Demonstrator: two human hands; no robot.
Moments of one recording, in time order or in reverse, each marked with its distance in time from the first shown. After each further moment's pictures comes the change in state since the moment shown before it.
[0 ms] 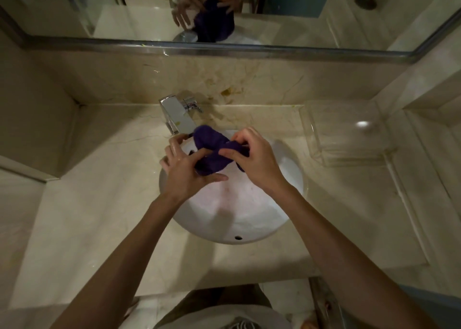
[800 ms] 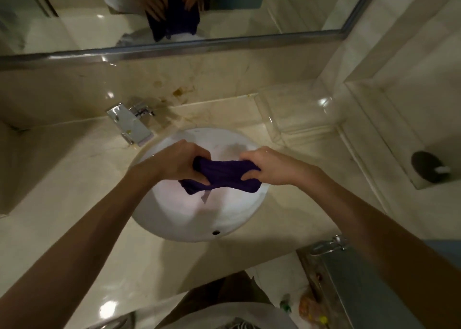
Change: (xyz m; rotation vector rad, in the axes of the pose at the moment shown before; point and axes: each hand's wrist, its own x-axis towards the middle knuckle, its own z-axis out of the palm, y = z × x) left_hand 0.061 0.072 -0.004 0.135 -0.706 0.487; right_hand -0.046 0.043 -0.104 -0.521 -0.542 0.152
